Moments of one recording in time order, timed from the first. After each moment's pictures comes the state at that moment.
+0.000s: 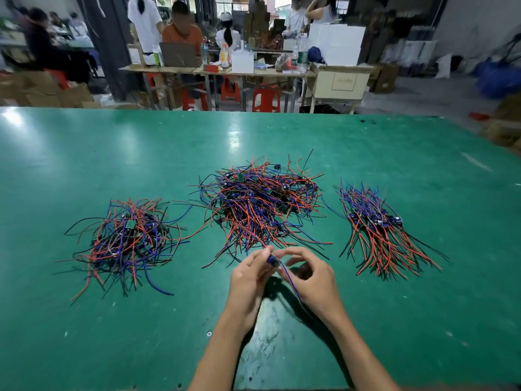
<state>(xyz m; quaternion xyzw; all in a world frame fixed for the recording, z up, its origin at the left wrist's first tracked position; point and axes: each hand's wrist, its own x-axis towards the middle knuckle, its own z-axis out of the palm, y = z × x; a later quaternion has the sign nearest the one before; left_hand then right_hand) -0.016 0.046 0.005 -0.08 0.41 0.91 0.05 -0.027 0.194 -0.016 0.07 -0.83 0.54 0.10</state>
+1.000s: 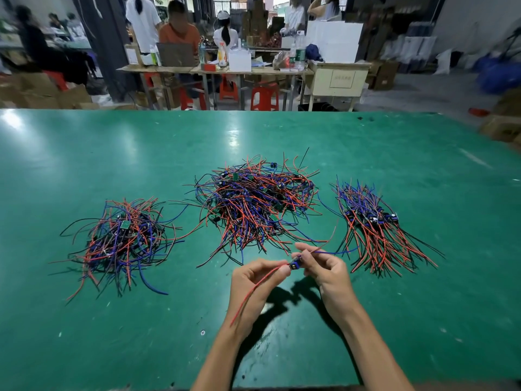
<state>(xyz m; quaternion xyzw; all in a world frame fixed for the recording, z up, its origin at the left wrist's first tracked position) 0.003 0.053 0.002 0.01 0.62 0.79 0.00 -0.027 0.221 -0.008 0.01 -0.60 0.80 -0.01</state>
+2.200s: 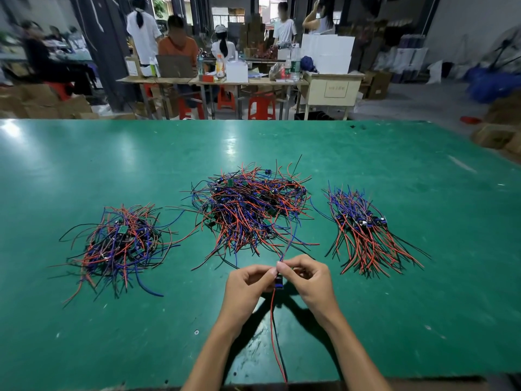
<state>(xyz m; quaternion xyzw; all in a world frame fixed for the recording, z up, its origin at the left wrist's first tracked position) 0.004 0.055 0.006 -0.01 0.67 0.74 0.02 -0.020 0.212 -0.014 0.04 -0.74 0.67 0.10</state>
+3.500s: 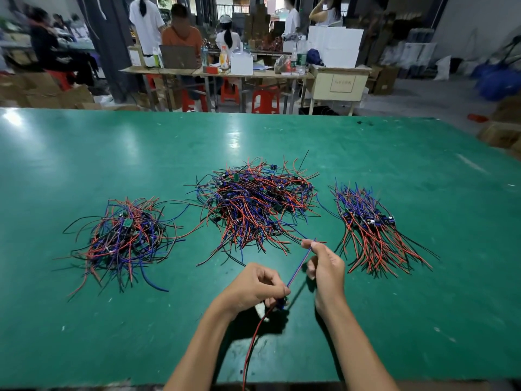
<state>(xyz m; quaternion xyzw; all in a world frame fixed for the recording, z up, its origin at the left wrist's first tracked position) -0.012 0.035 0.018 0.10 0.72 0.64 0.24 -0.041 0.202 -0.007 -0.17 -0.59 0.78 0.11</state>
